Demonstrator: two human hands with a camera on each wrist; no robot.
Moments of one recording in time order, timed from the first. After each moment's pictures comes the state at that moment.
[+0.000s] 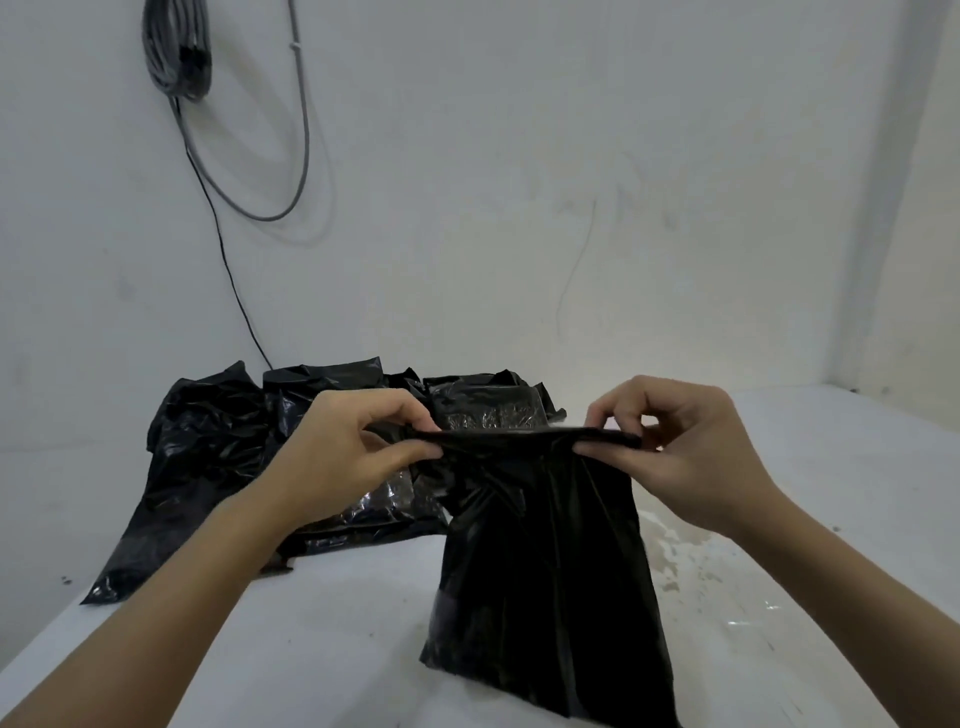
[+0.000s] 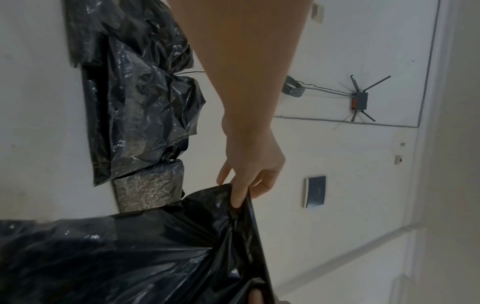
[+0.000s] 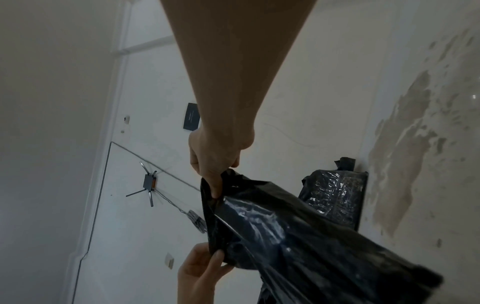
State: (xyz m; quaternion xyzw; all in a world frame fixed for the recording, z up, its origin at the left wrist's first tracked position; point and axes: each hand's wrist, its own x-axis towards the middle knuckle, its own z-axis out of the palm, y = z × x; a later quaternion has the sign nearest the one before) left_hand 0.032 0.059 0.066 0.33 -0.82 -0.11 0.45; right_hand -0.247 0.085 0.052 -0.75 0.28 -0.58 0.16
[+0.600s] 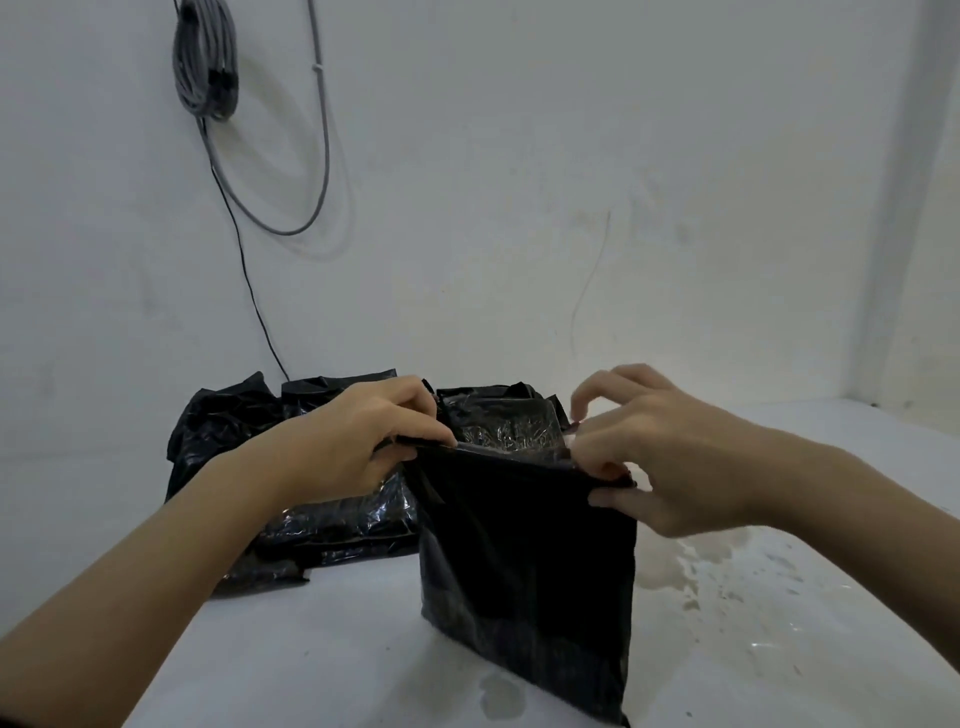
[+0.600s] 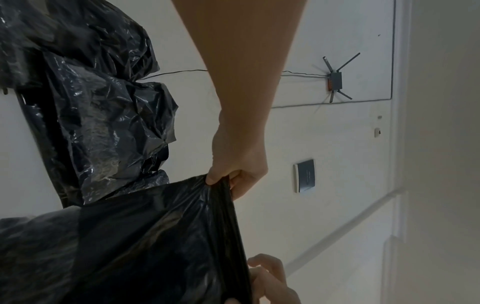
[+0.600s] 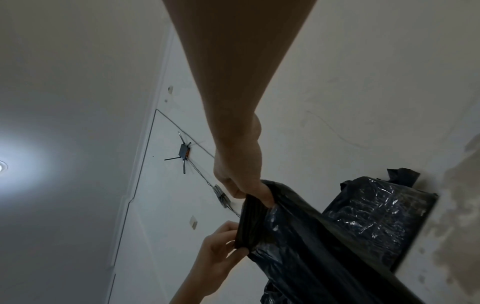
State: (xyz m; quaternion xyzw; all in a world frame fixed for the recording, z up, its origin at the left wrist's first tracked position) left_hand 0.056 0.039 0.092 0.27 -0.93 0.08 0.24; right_hand -0.241 0.086 0.098 -0.94 0.24 -0.17 -0.20
